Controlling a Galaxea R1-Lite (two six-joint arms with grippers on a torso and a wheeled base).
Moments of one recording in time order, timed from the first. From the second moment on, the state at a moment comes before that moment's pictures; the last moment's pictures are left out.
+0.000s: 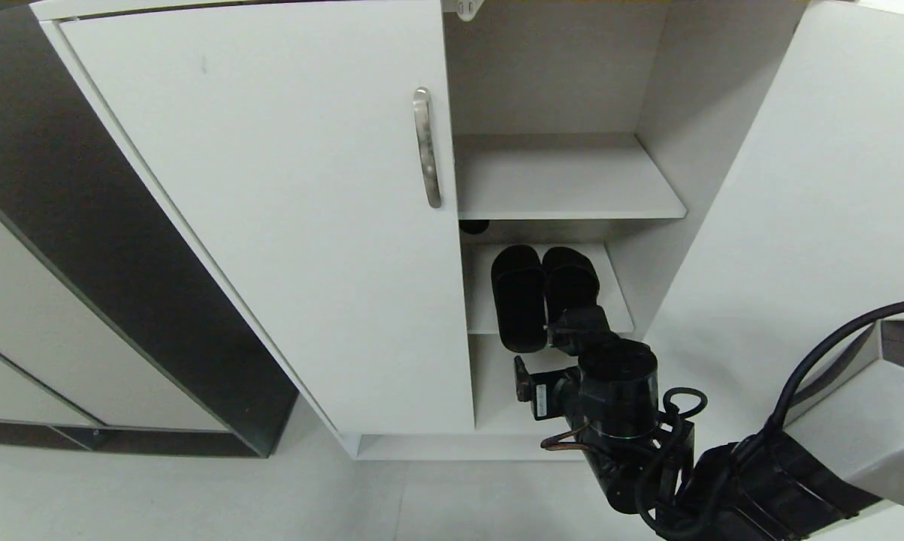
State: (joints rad) left arm 0.00 0.00 0.00 0.00 -0.04 0.00; right arm 0.85 2.06 -0.80 -1.08 -0.68 0.09
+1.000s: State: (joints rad) left arm 0.00 0.00 0.00 0.00 -0.04 0.00; right arm 0.83 2.08 -0.79 -1.14 -0.67 0.08
